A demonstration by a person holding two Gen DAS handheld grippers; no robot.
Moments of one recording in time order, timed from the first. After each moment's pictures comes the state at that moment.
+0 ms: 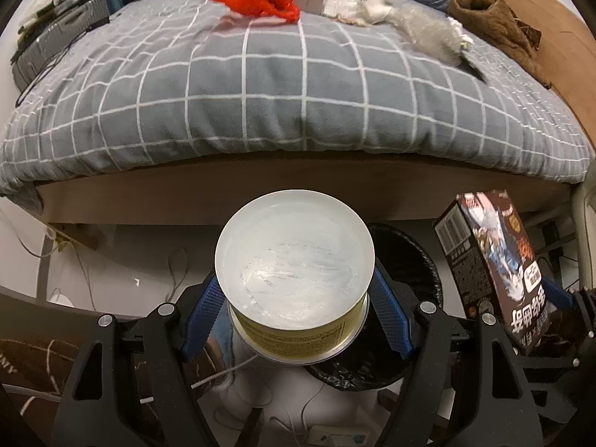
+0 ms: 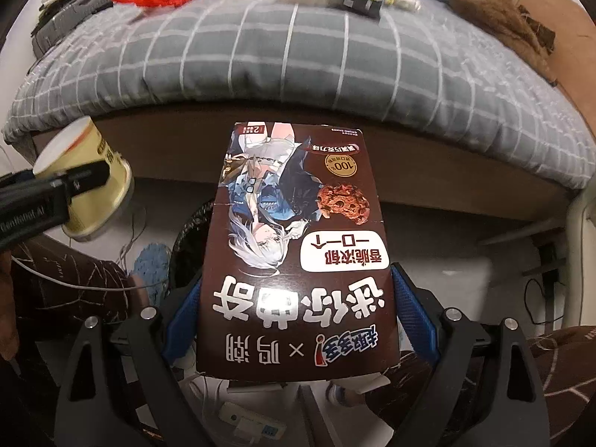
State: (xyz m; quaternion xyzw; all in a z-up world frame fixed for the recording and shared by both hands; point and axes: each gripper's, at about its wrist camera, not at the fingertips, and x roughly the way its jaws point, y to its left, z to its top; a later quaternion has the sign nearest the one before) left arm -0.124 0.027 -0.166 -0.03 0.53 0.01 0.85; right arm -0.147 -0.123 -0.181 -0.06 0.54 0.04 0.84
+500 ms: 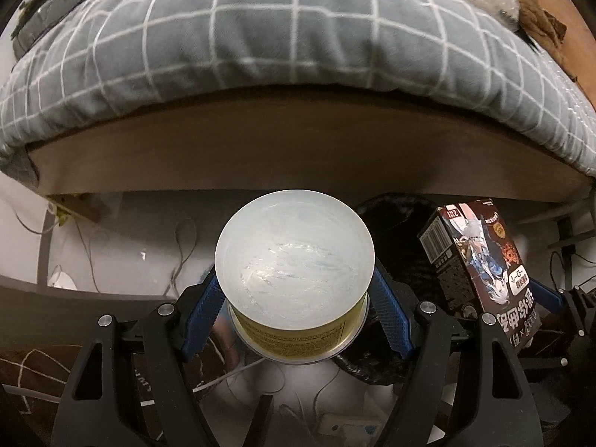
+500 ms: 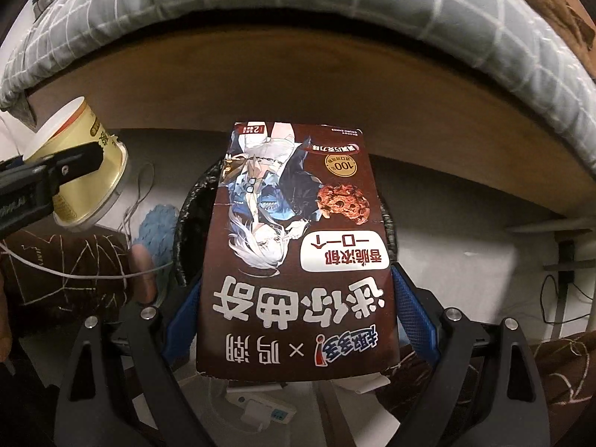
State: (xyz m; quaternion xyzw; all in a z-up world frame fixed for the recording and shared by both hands) left arm -0.116 0.057 -0.223 -0.03 0.57 0.03 0.82; right arm -0.116 -0.090 -0.249 -0.07 0.61 0.08 0.79
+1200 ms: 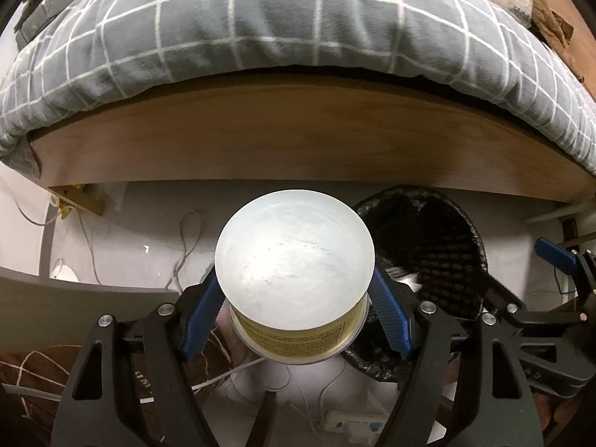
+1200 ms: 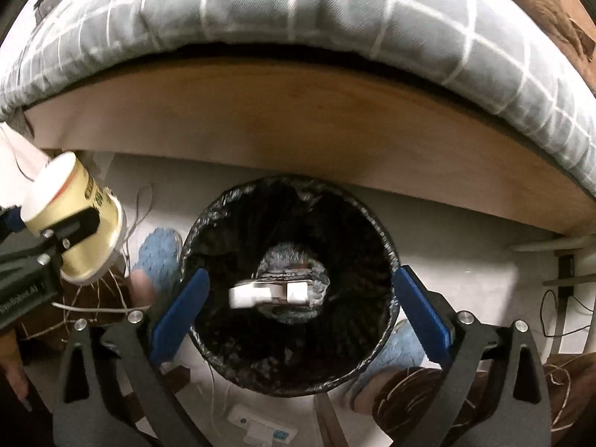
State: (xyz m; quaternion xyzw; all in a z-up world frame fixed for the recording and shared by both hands) left arm -0.117 0.062 -0.227 -0.04 0.58 0.04 0.81; right arm -0.084 -0.091 -0.229 -0.07 0.57 0.07 0.81
